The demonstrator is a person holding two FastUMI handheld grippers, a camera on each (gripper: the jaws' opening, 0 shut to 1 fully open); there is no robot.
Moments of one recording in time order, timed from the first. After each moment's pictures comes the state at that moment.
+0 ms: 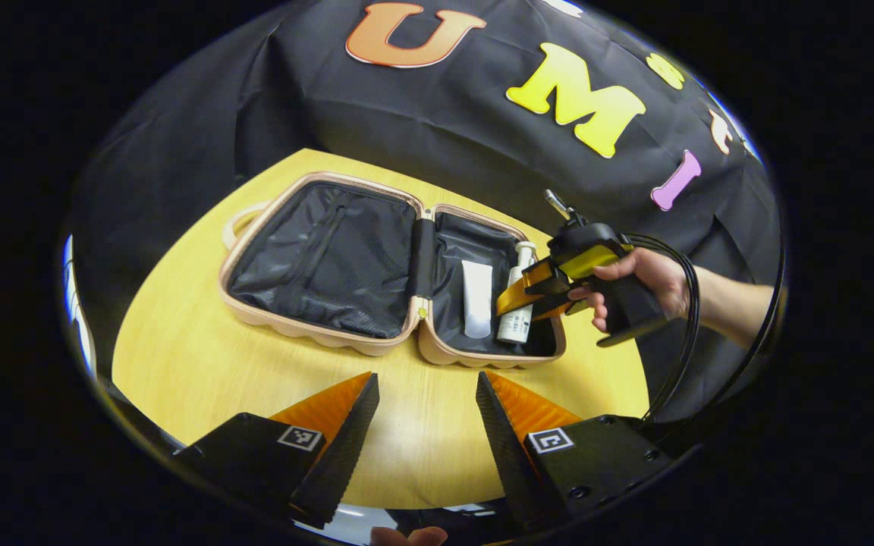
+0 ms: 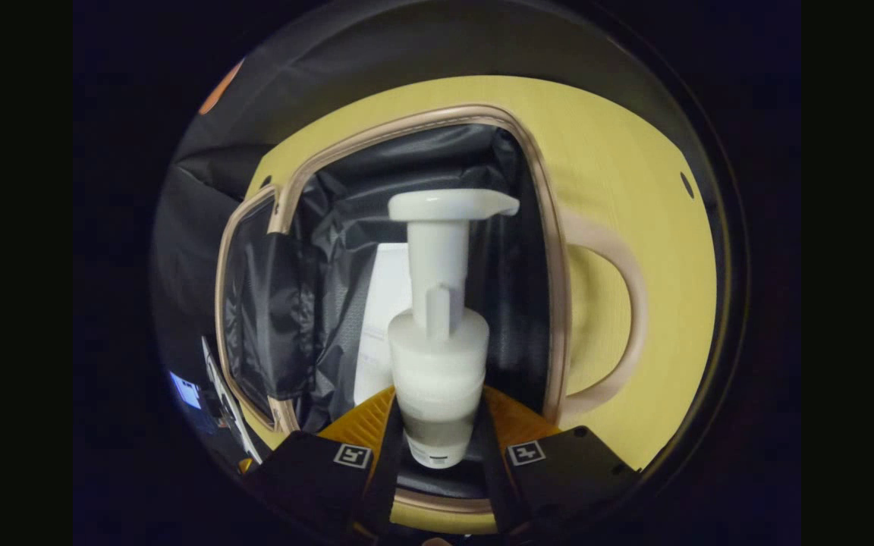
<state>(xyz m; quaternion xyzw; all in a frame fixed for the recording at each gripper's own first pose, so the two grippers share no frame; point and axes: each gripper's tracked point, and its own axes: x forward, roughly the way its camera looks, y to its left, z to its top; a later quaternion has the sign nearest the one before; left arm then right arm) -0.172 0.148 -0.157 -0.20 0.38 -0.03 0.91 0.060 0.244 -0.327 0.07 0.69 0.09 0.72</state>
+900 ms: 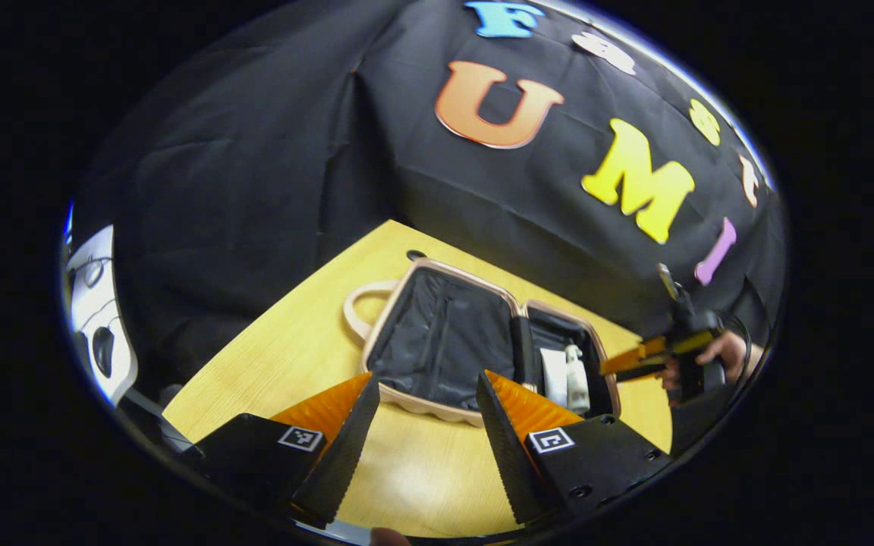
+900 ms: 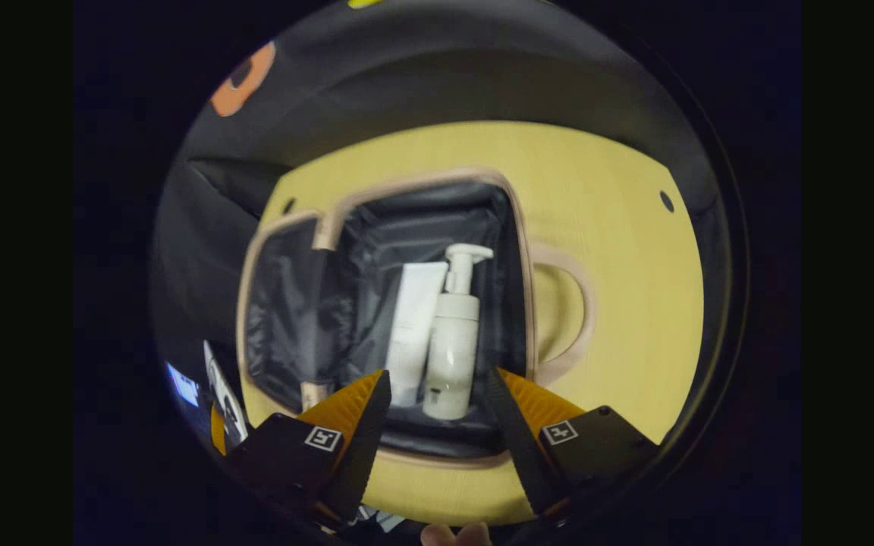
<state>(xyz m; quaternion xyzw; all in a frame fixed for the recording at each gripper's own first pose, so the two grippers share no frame) -0.147 0.318 -0.137 -0.25 0.24 0.09 0.93 0.043 0.239 -0.205 0.08 0.56 0.17 0.80</state>
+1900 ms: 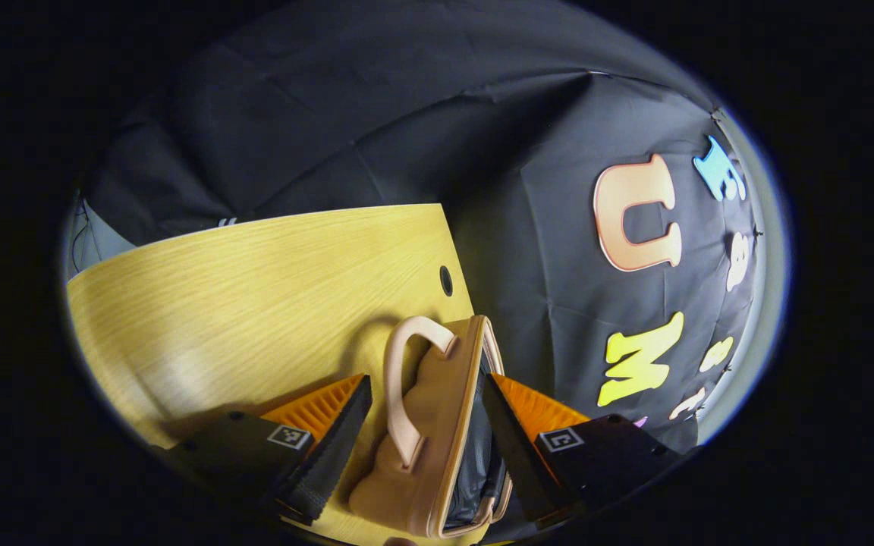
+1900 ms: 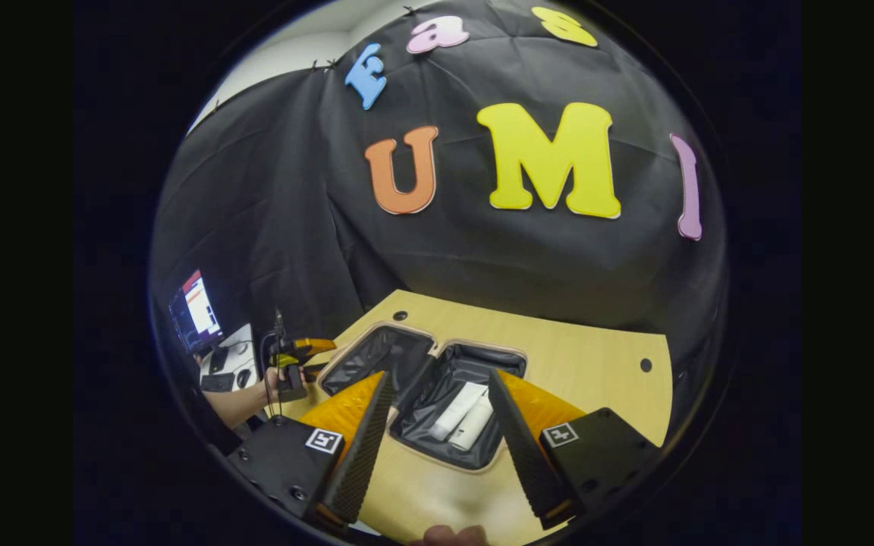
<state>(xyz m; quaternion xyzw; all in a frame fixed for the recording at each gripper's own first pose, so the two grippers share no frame) -0.006 0.402 -0.251 -0.59 0.17 0.02 0.79 -0.023 0.209 -0.018 0.01 0.27 0.30 0.91</state>
